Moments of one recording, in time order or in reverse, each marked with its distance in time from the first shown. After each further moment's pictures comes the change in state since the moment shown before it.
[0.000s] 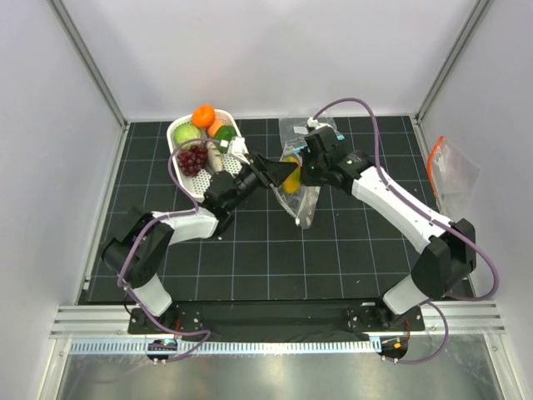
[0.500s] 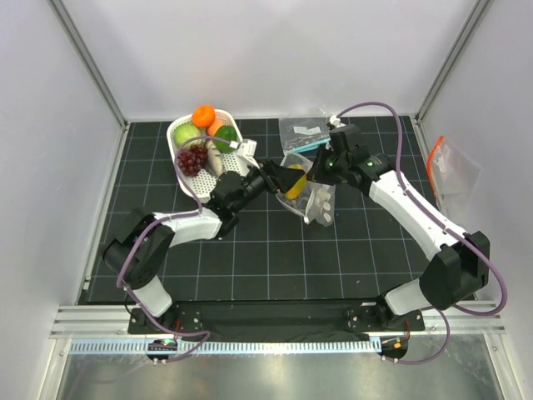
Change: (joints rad) left arm -0.052 -0.001 0.008 -0.076 -0.023 0.133; right arm -0.146 -0.103 -0.104 0.092 -0.222 0.081
